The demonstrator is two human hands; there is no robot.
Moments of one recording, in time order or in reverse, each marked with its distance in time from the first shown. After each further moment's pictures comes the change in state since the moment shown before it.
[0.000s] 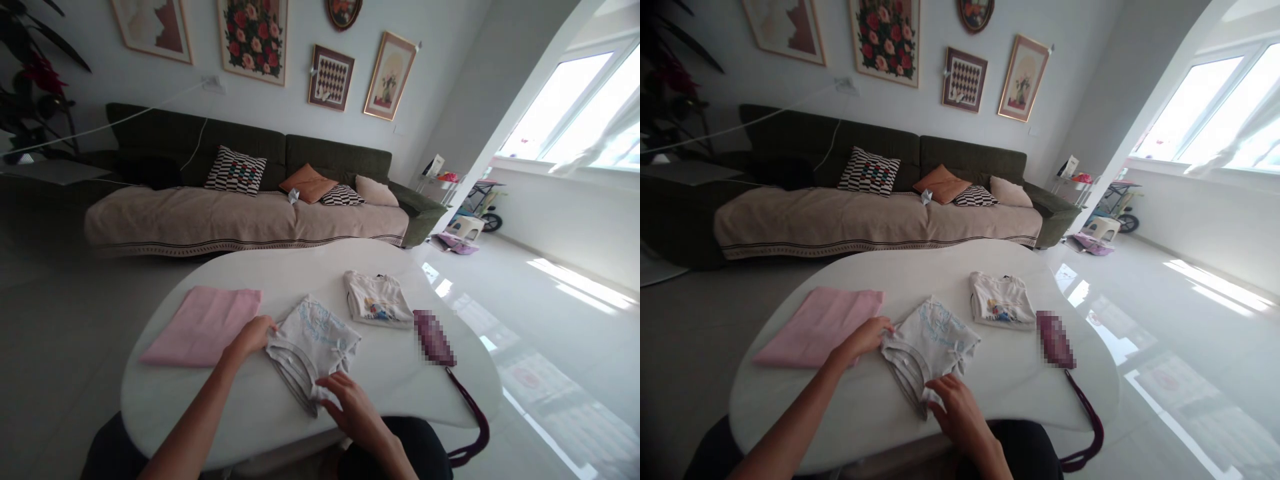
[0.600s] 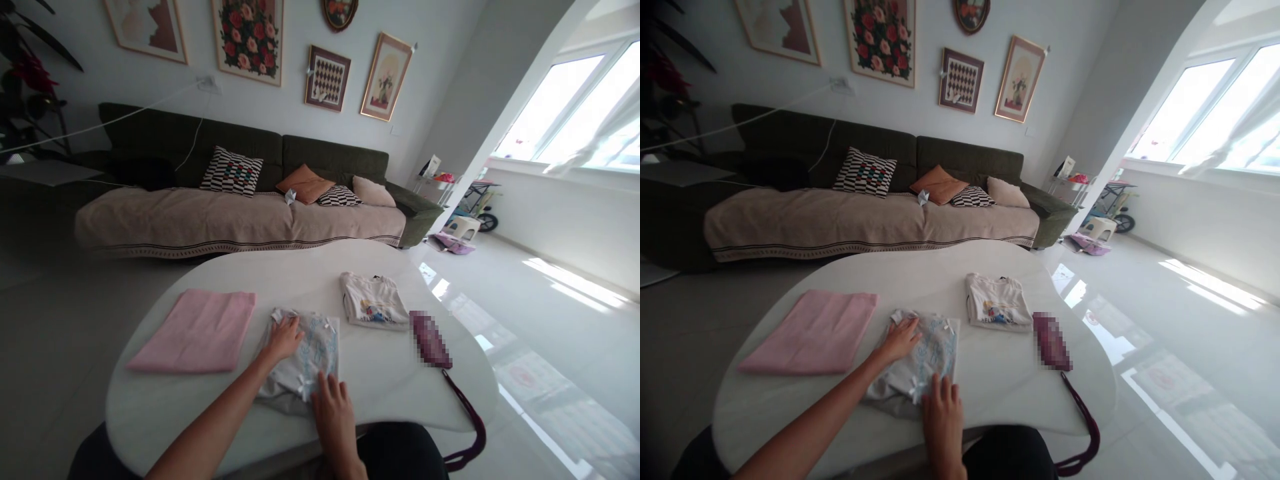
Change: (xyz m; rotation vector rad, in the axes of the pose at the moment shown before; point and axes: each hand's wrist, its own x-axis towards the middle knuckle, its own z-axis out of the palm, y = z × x) left_hand 0.043 0.031 0.077 0.206 0.013 -0.017; right_hand -0.004 0.015 0.086 -0.383 0.186 0.459
